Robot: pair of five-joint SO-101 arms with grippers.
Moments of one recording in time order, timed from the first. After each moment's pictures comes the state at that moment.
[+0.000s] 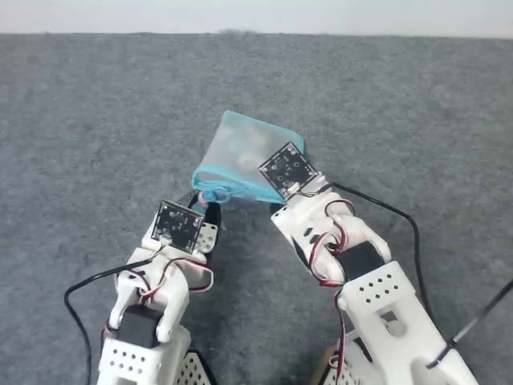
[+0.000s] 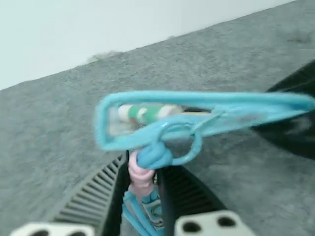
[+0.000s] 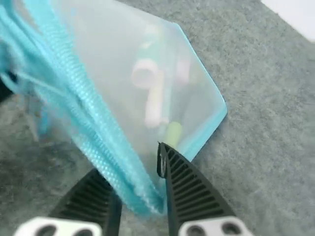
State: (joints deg) left arm 7.5 -101.3 93.0 45.4 -4.2; right arm -26.9 -48.4 62.9 33.4 17.0
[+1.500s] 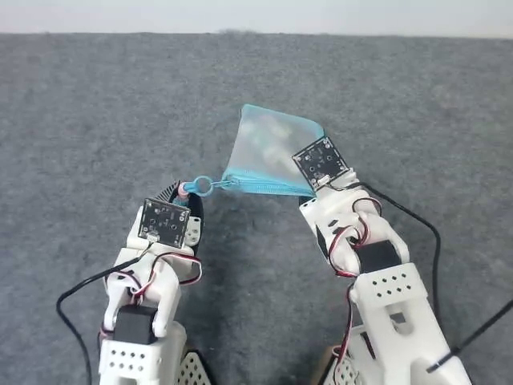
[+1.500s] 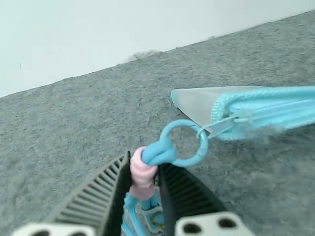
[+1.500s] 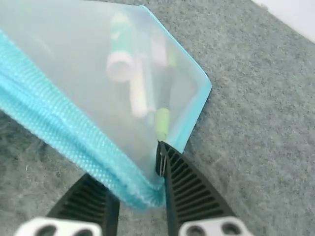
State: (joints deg) left arm -1.3 -101.1 93.1 43.6 -6.8; right arm -15.6 -48.9 65.6 31.9 19.4
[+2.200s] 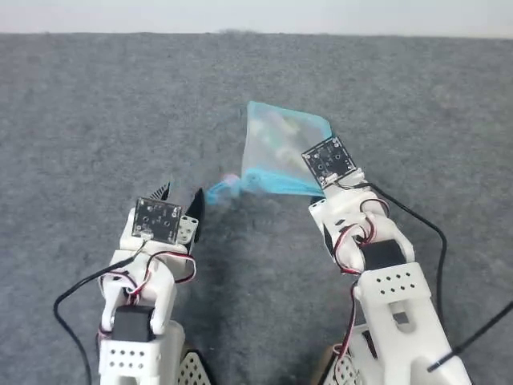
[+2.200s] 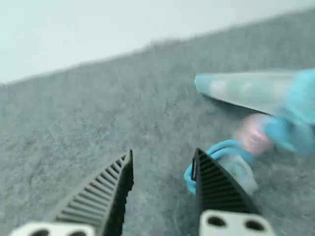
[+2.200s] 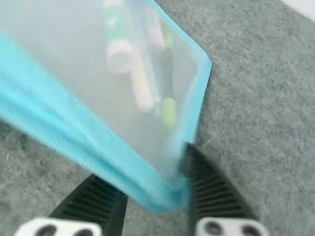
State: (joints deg) left arm -3.3 -101.2 94.5 43.6 -6.9; right arm -14.4 -48.7 66.2 33.1 19.6
